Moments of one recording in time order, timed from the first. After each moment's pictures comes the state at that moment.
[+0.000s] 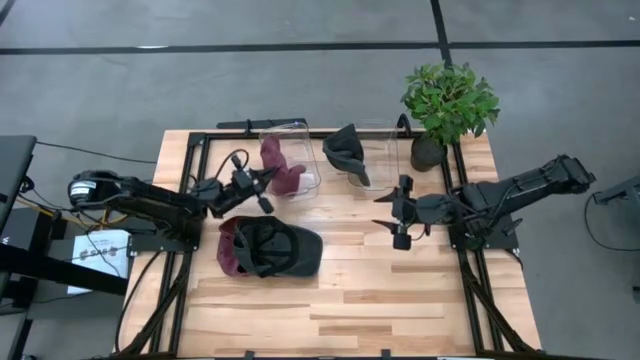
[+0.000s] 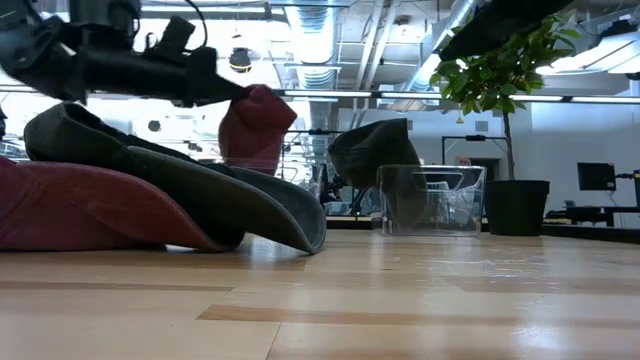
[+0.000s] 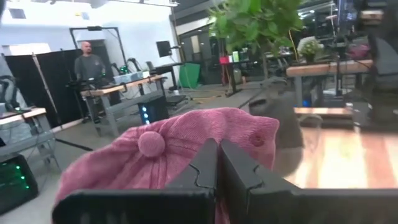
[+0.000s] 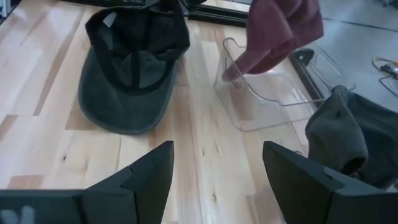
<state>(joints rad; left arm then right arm) 0.11 1.20 0.22 1.12 -0.48 0.26 0.27 0.99 0.79 -0.39 0.42 -0.01</state>
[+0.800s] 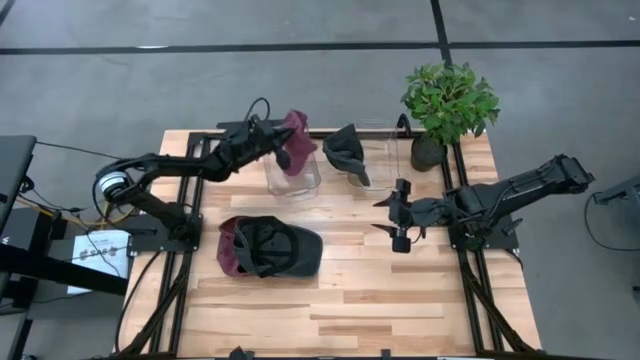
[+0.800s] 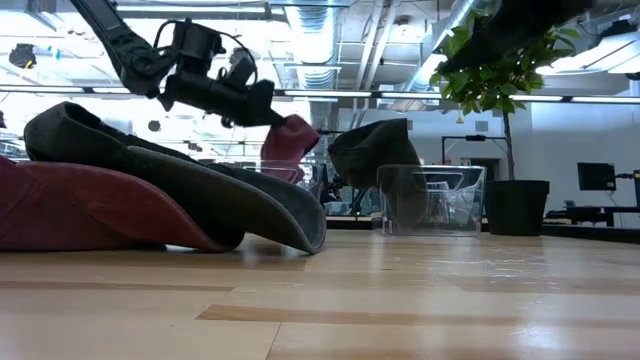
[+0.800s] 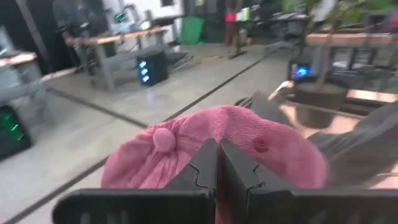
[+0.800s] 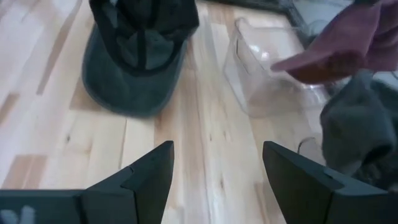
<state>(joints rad) 0.58 1.47 0.62 0.77 -0.05 0.13 0.28 1.03 0.78 -0.41 0.39 0.00</state>
